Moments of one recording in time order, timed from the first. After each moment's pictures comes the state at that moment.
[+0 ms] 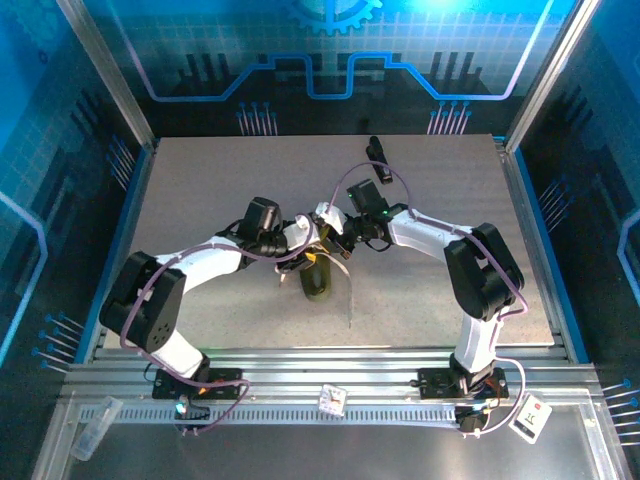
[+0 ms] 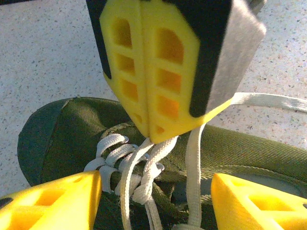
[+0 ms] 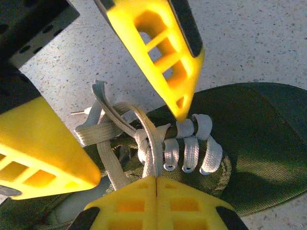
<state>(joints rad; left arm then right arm) -0.41 1.60 0.85 -0.06 0.47 0.67 0.54 1.85 1.21 -0.30 -0.59 -0.46</state>
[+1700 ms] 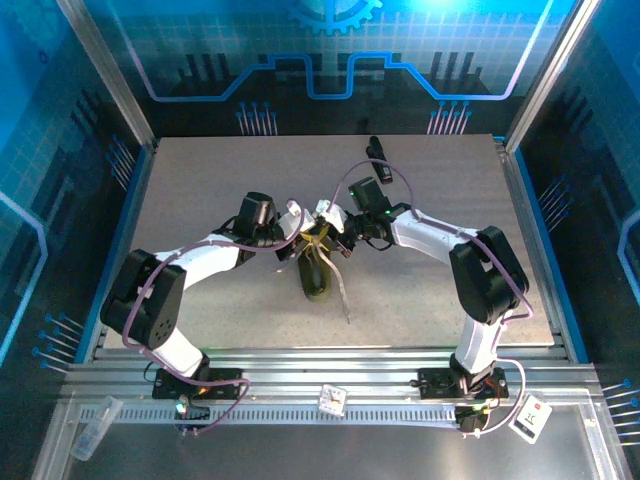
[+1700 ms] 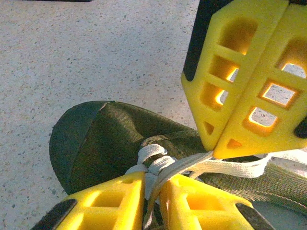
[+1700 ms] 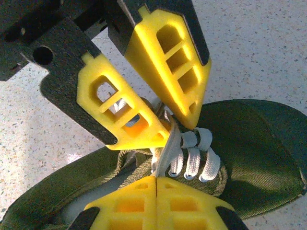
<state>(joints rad) -0.36 1.61 0.85 0.03 0.48 0.49 0.54 1.81 1.20 -0.29 -0.60 -0.47</state>
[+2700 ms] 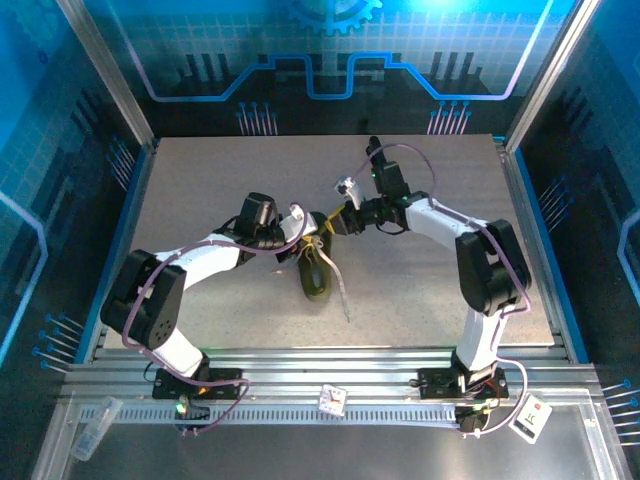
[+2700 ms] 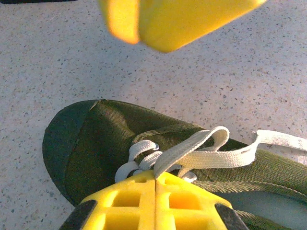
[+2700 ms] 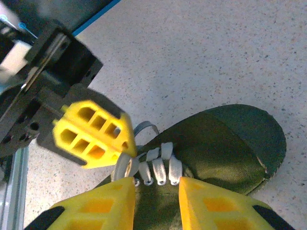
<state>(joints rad) -0.37 1.61 0.86 0.00 0.48 0.57 0.40 1.88 1.29 -0.25 -0.83 -0.17</state>
